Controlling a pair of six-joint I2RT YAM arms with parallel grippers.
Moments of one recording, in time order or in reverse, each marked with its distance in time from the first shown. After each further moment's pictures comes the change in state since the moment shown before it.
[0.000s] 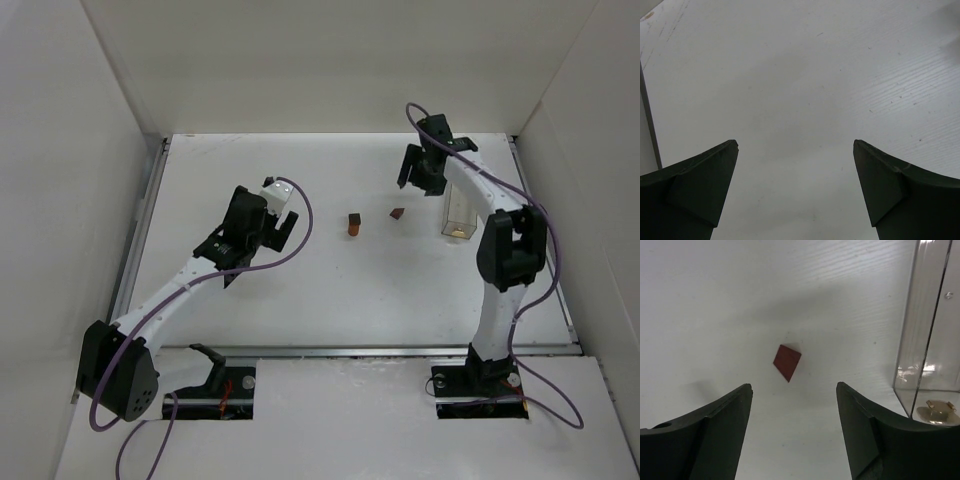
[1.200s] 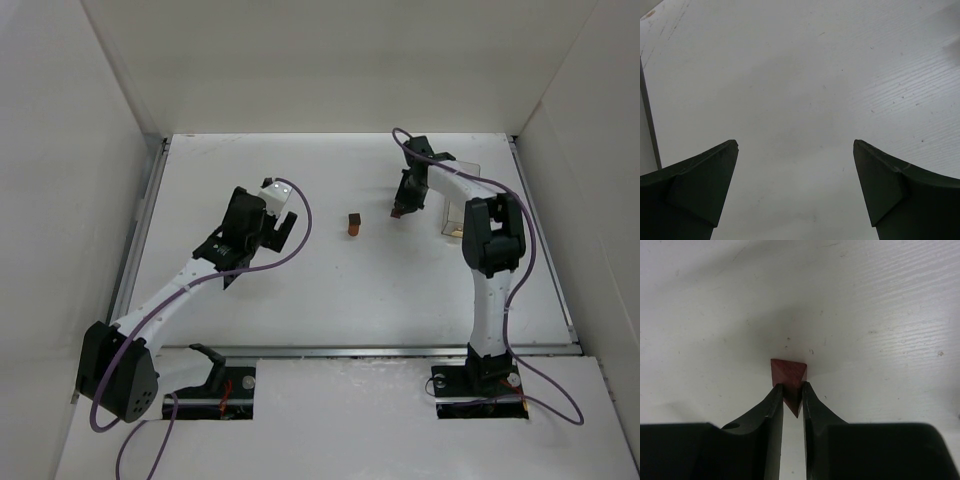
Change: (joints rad) left arm 0.007 -0.006 -0.017 0.018 0.000 0.000; right arm -0.006 0.203 -0.050 0.056 -0.076 0.105
